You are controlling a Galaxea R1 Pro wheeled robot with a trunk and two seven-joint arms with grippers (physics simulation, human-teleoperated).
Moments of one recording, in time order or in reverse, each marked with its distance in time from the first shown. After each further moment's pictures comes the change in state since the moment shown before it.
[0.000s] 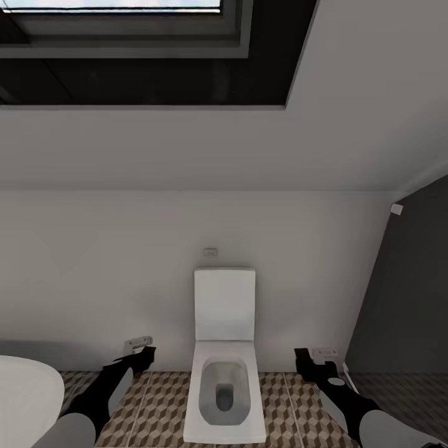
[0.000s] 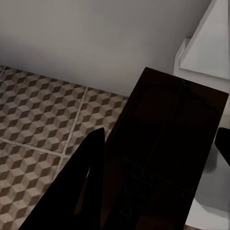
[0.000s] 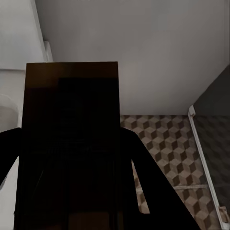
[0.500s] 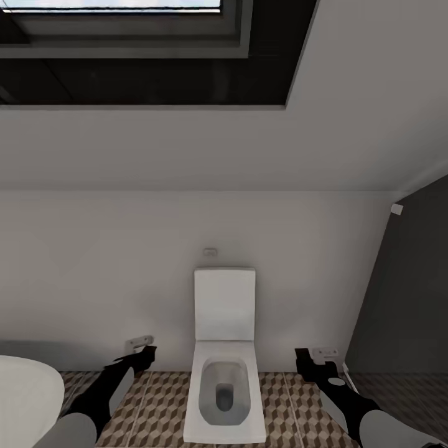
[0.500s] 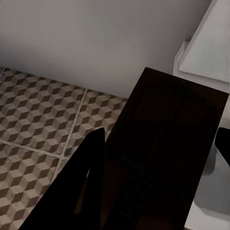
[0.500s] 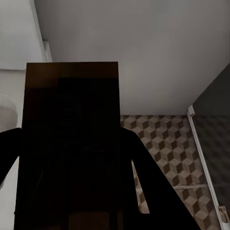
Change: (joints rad) left arm 0.000 -0.004 0.004 -0.001 0.000 -0.009 0.003; right arm 0.000 0.000 0.000 0.000 0.000 0.000 -0.002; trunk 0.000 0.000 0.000
